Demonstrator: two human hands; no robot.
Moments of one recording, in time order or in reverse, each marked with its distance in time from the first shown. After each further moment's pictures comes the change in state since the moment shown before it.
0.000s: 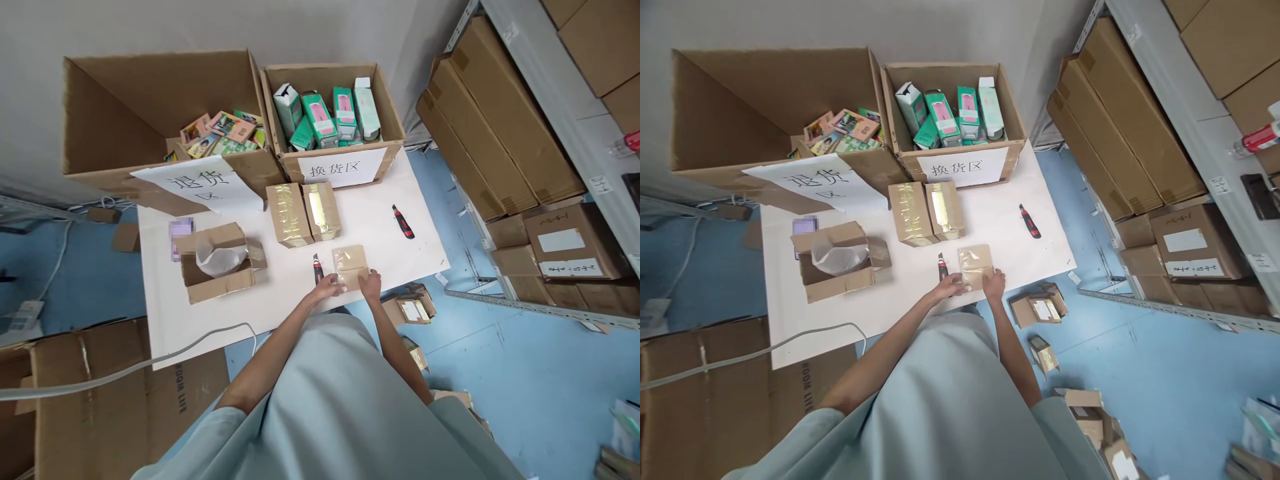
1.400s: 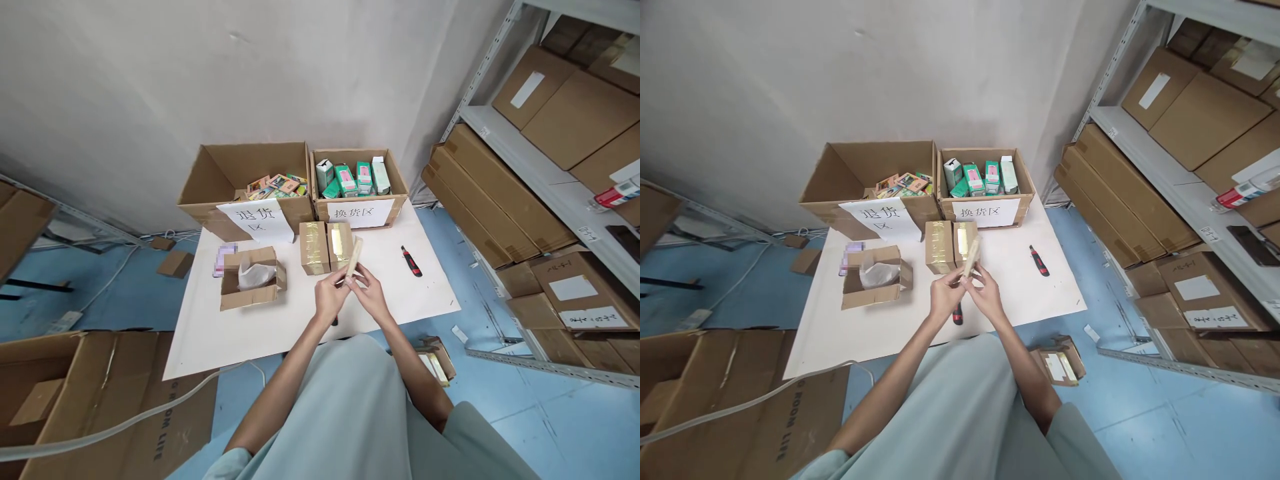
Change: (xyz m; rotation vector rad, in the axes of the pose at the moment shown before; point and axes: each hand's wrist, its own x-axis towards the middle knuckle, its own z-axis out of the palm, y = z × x) left_hand -0.142 0.104 0.020 0.034 0.451 0.870; right_hand -0.099 -0.135 -0.108 0.882 -0.302 -0.703
